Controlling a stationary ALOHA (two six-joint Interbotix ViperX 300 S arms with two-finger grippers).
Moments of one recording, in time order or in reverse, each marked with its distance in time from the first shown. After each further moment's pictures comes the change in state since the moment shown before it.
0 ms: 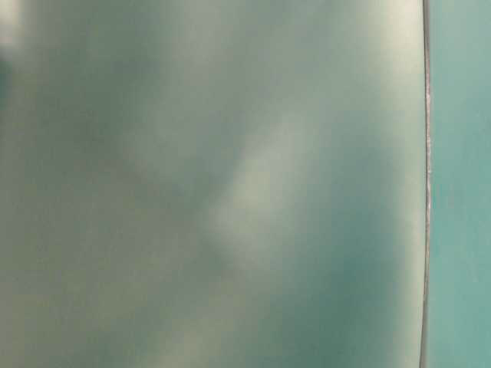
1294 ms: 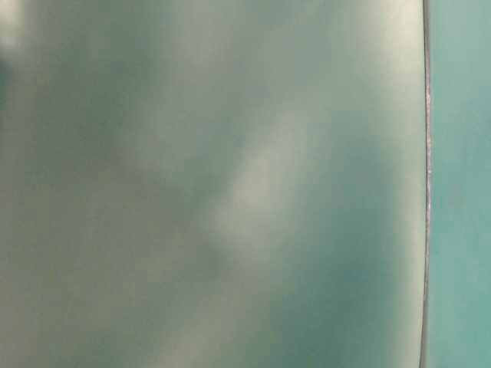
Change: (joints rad) left arm -0.008 0.098 0.048 -0.002 -0.144 -0.114; right arm 0.000 0.009 -0.018 0.000 0.000 0.002
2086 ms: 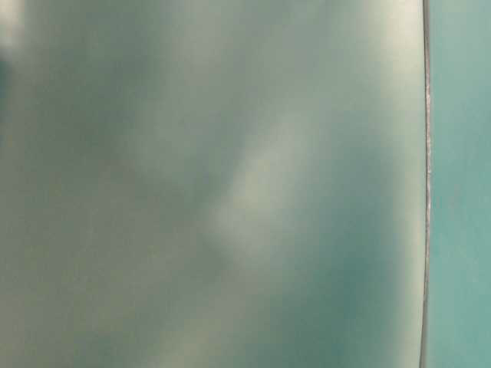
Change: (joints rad) left arm -0.011 0.043 -0.011 0.000 -0.009 -0.003; right arm 0.000 0.008 -0.002 0.000 -0.002 0.000
